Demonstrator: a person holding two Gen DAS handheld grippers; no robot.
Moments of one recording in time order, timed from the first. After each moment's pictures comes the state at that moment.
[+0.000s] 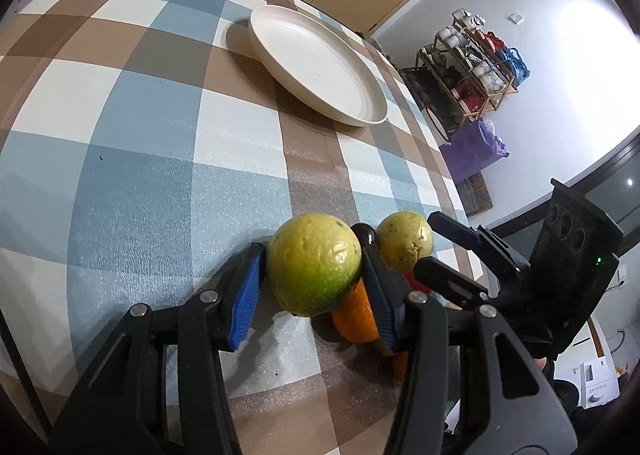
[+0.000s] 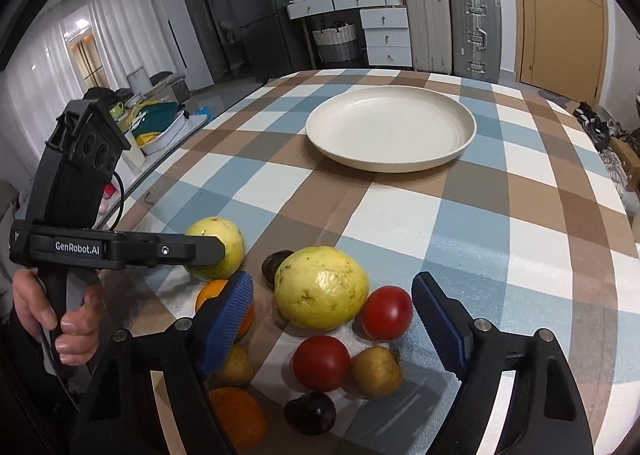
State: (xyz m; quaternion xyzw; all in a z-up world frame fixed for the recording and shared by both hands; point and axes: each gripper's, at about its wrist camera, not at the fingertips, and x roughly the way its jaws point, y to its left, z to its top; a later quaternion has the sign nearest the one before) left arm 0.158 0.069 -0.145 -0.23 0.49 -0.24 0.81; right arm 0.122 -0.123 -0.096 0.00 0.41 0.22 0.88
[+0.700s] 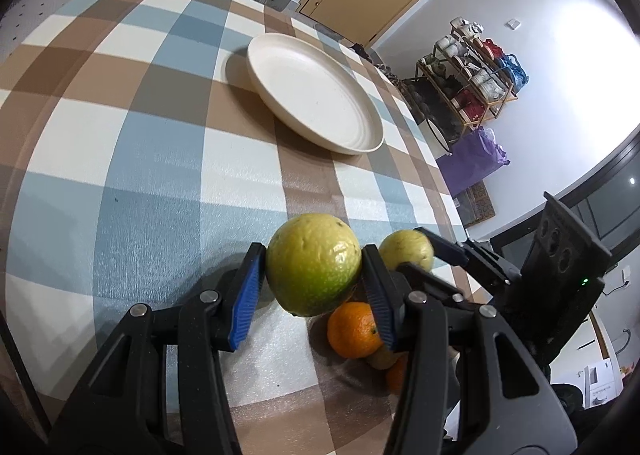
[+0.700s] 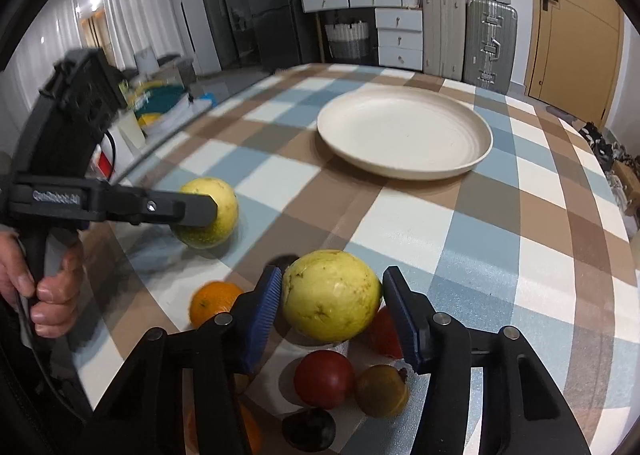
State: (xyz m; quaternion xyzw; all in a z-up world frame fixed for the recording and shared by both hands) left arm 0.162 0.078 -0.118 -0.22 0.47 -0.23 0.82; right arm 0.128 -0.113 -0.096 -0.03 0.40 0.23 0.88
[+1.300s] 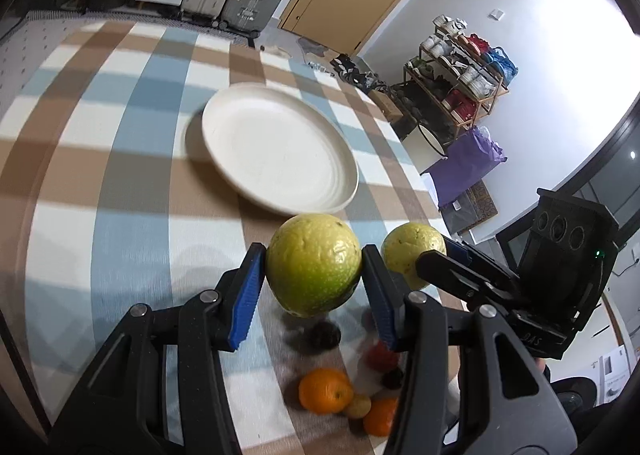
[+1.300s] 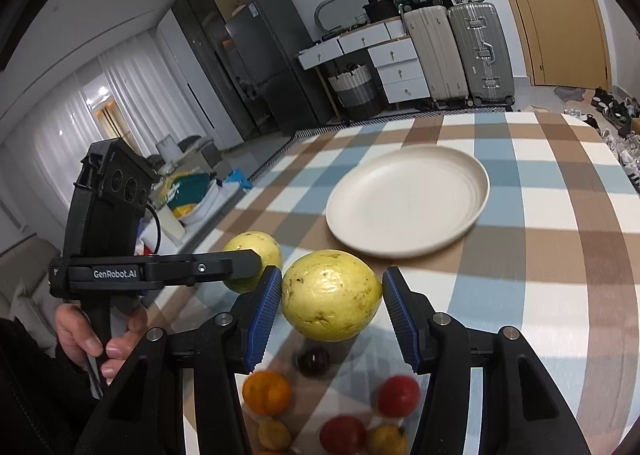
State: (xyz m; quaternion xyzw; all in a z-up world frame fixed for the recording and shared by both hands) left arm 0.202 0.053 -0.064 -0.18 0.44 -0.25 0.85; right arm 0.160 -0.148 -0.054 0.12 0.35 0.27 0.89
